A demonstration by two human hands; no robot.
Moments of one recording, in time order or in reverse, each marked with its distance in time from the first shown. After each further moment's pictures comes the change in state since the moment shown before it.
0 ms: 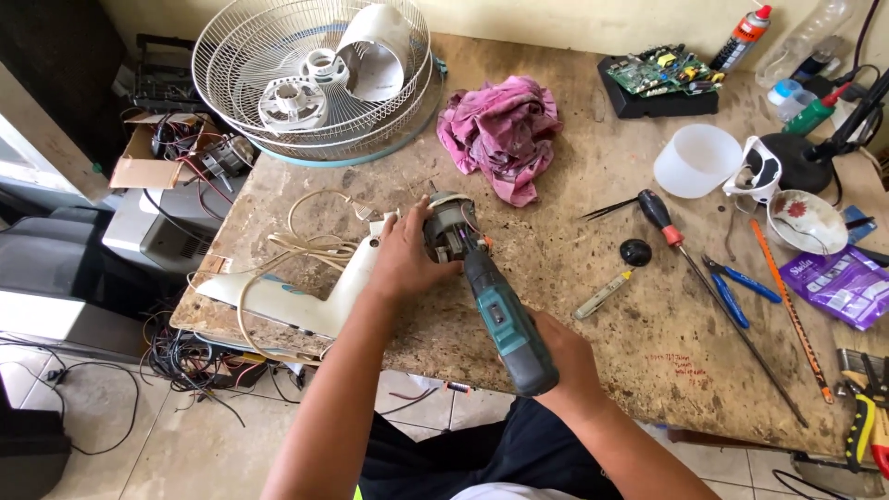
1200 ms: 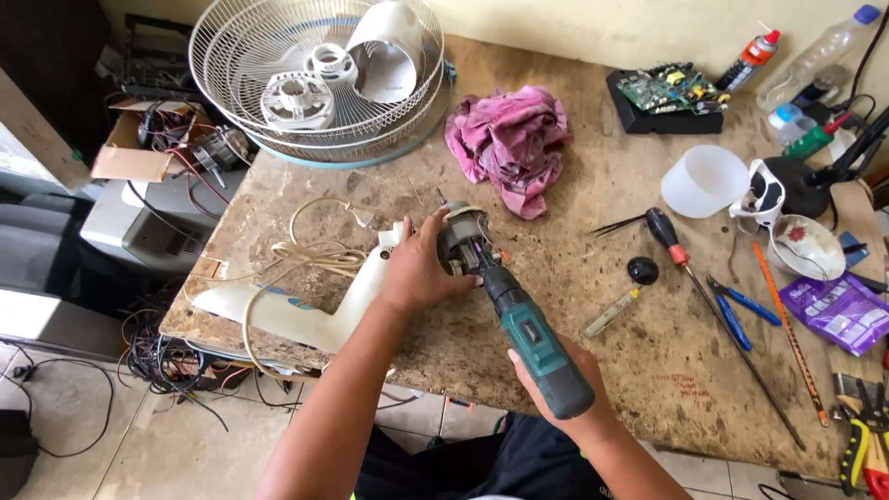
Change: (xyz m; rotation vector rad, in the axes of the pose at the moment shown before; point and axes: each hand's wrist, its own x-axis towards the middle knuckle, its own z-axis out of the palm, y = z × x) left_hand 0.012 -0.006 0.003 -0.105 -0.003 0.014; right_hand 0.005 0.002 0.006 0.181 0.033 0.043
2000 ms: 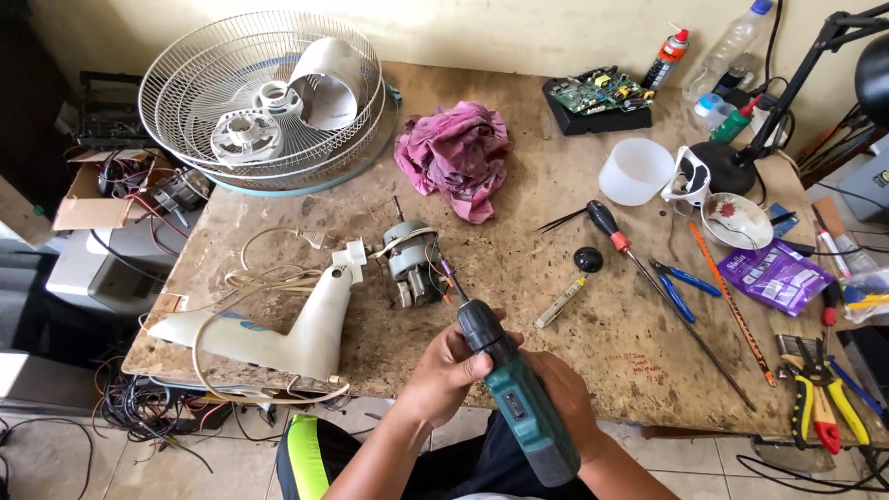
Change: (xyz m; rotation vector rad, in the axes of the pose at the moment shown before) left_hand -0.112 0.080 0.083 -1.532 -0.392 -0.103; right_hand -0.047 0.000 -0.040 -0.096 0.106 -0.386
